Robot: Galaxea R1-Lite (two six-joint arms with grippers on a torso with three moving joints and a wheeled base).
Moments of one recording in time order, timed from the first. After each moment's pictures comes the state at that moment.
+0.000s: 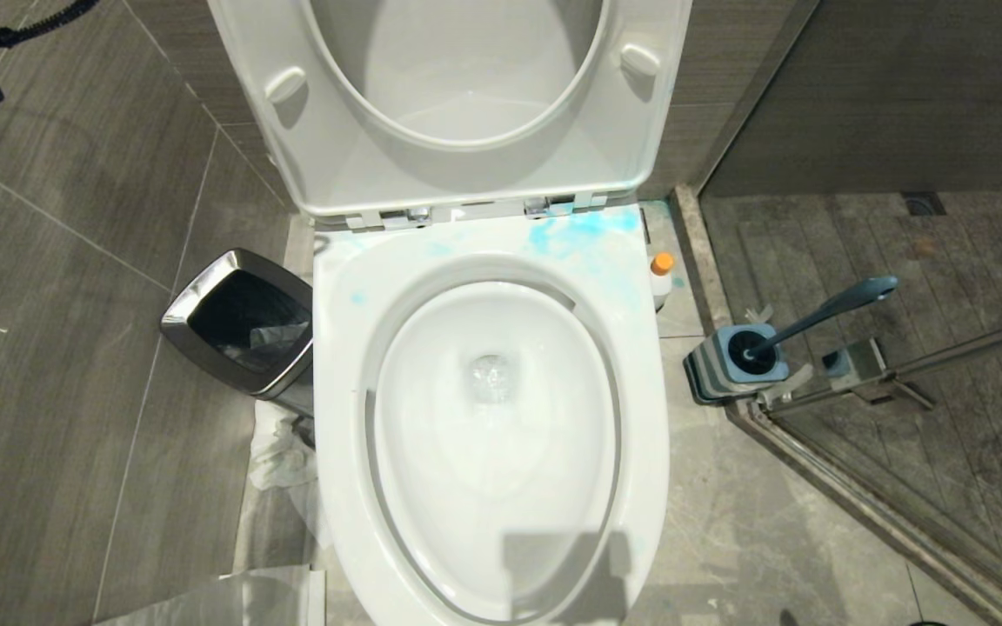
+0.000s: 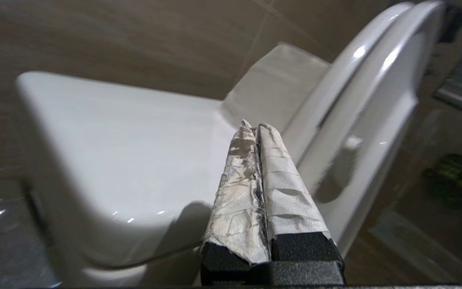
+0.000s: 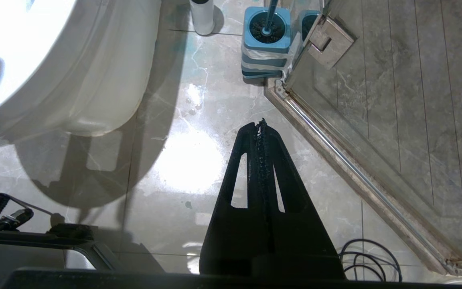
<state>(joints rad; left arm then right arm) -0.07 1.85 -1.96 -0.85 -0.58 -0.56 0.00 0.00 0.00 0.00 0.01 -0.04</state>
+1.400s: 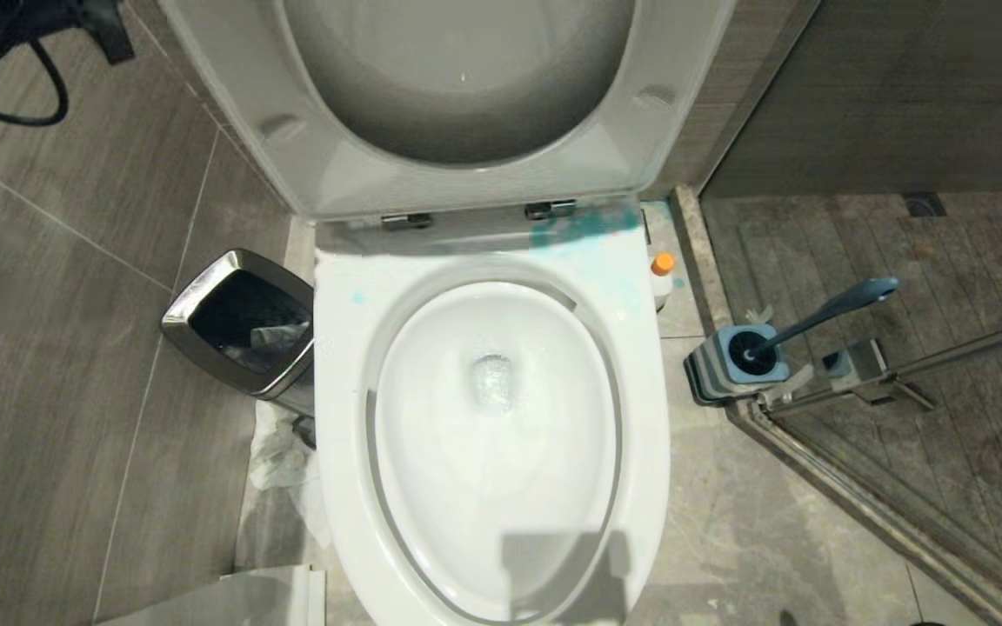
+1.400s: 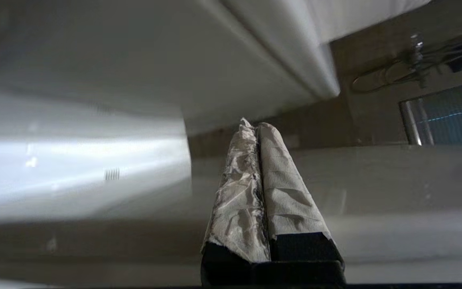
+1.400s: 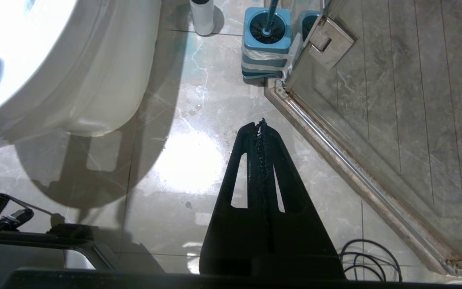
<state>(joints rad) -0.11 1.58 -1.66 -0.24 -0.68 -0.82 0.00 0.00 0.00 0.00 0.01 -0.04</state>
